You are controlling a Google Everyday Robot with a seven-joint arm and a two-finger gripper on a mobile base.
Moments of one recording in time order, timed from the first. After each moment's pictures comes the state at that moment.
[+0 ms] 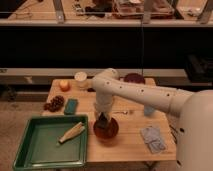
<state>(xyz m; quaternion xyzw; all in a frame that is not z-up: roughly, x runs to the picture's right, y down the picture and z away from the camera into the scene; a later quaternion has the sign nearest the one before) -0.033 0.151 0.780 -0.29 -0.28 -0.54 0.74</state>
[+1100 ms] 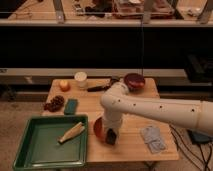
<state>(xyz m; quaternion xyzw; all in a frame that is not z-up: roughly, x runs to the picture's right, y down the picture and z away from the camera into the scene) 0.038 0.203 0.737 -0.30 -0.25 -0.52 0.76</state>
